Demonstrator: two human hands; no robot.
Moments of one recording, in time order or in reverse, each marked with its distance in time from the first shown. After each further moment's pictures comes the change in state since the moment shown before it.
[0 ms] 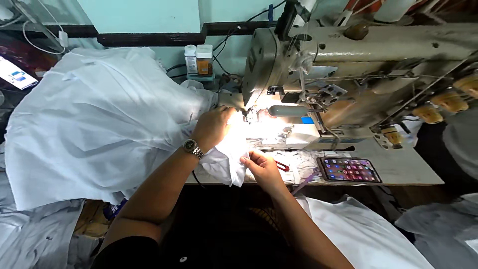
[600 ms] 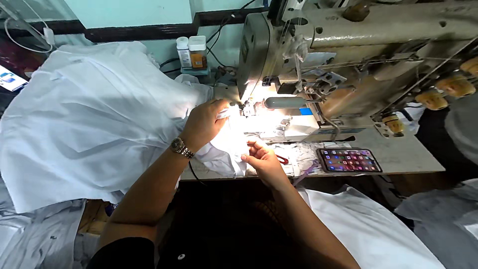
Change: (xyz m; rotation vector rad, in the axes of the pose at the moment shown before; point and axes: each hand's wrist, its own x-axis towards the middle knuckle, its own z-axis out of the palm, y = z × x) left_hand -0.009 -0.001 -0.014 -0.143 0.106 0.025; right_hand 0.002 0.005 -0.006 0.315 -0.044 0.060
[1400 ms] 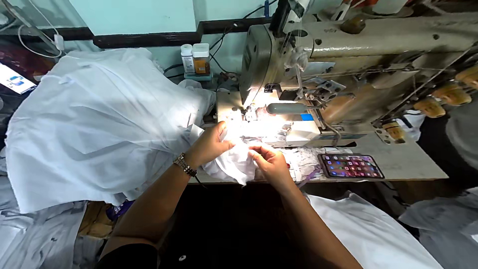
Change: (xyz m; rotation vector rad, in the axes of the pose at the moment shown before) left_hand -0.037 0.011 0.010 -0.496 -0.254 -0.313; right_hand 0.002 -0.002 -0.016 -0.564 0.119 -0.199
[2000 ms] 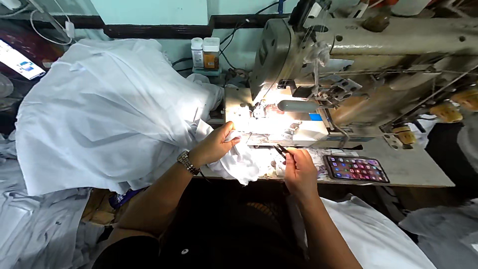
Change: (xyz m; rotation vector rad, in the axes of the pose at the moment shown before) left_hand -0.016 -0.005 0.003 -0.052 -0.039 0.087; right_hand -0.033 0.005 -0.035 -0.642 0.266 -0.205
